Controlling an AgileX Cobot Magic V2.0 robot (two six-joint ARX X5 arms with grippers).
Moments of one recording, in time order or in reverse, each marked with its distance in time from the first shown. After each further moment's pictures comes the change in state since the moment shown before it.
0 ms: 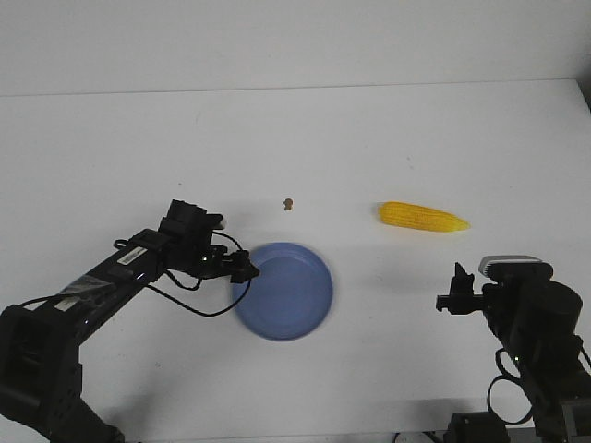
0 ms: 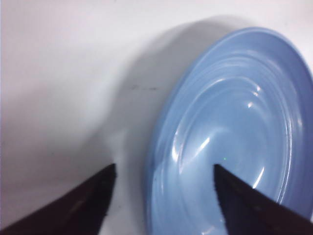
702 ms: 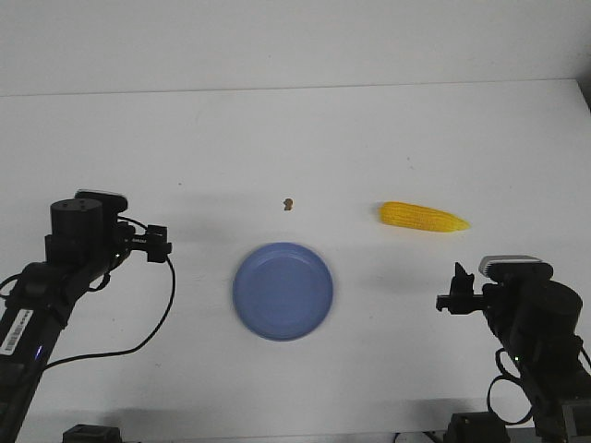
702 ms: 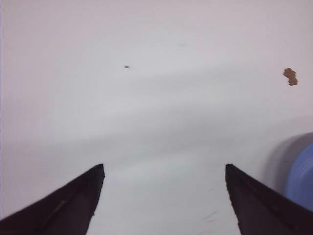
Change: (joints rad) left arm 0.246 -0.535 -0.002 -0.142 -0.447 0.216; right arm 0.000 0.000 0.000 0.002 0.000 0.000
